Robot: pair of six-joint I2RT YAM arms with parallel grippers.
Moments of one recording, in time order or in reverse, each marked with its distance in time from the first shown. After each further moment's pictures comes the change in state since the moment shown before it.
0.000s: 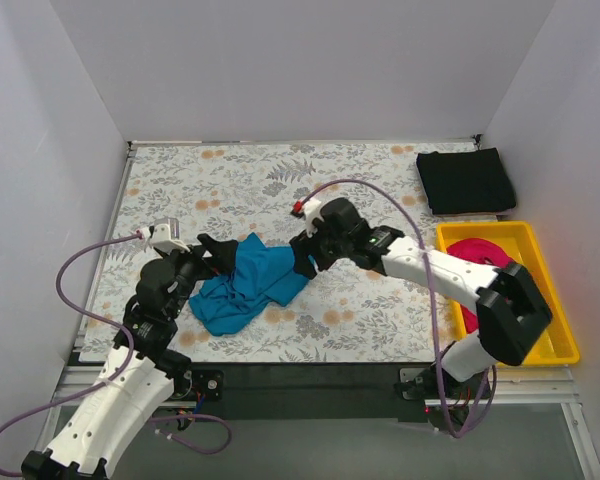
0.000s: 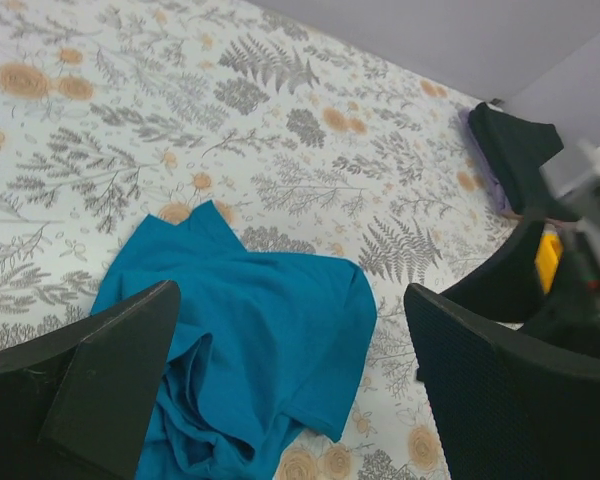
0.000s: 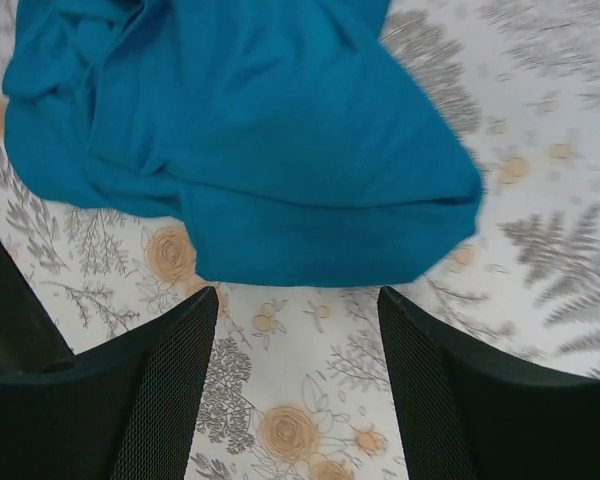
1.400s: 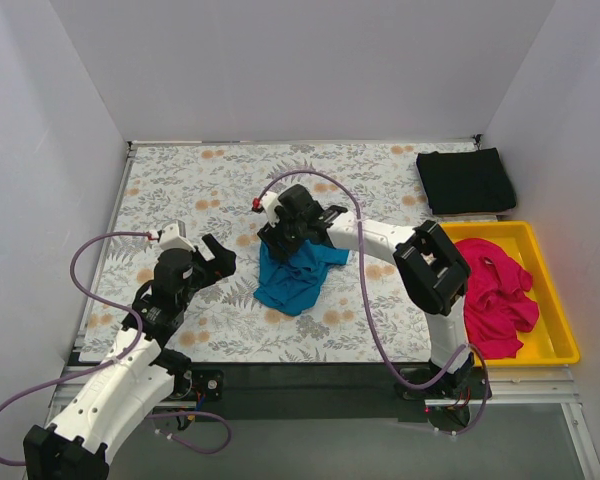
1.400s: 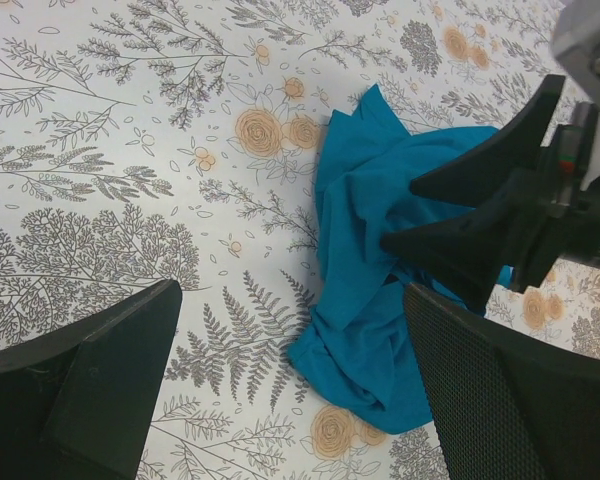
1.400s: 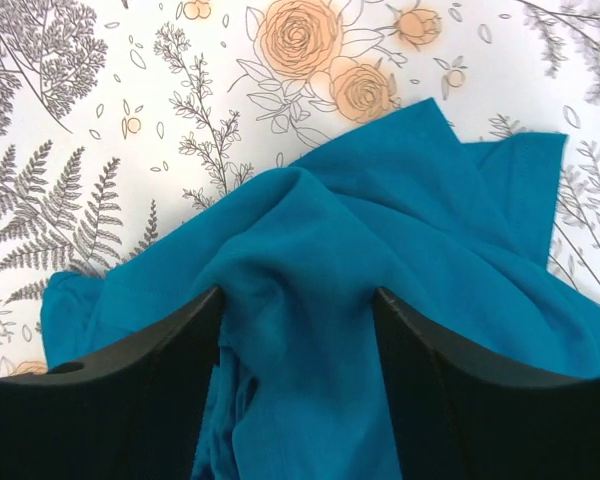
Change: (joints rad) left arm 0.000 0.154 0.027 -0.196 -0.101 -0.124; right arm 0.021 0.502 0.381 0.023 -0.025 -0.208
